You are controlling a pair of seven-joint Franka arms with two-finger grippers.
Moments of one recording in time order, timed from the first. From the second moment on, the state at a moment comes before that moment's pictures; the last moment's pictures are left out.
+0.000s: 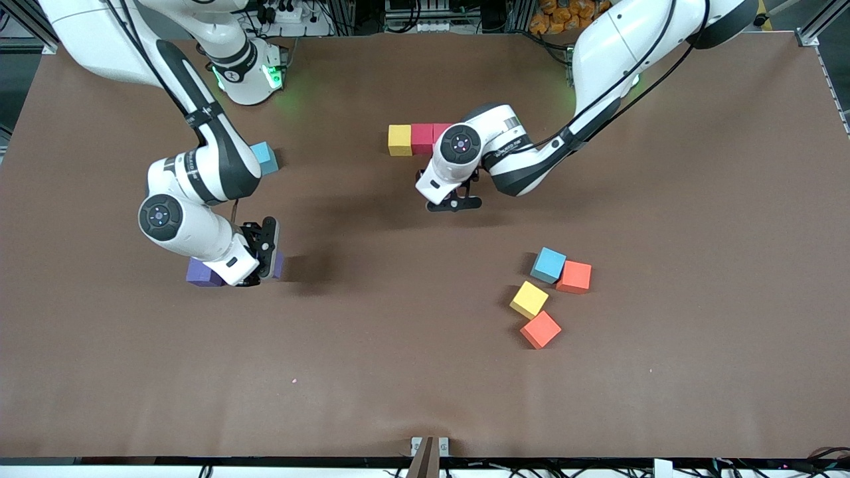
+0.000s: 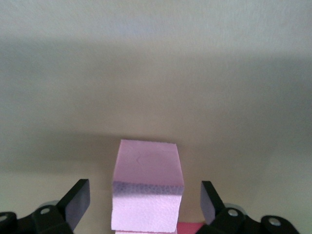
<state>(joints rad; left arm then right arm) -0.10 0.72 -0.82 -1.85 0.33 2.20 -1.14 -0.03 0.41 0.27 -1.93 -0.04 2.26 -1.27</state>
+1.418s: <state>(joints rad) 0.18 0.70 -0.74 -1.60 0.33 2.07 -1.04 0.21 0.41 0.33 -1.95 -0.04 2.26 -1.01</state>
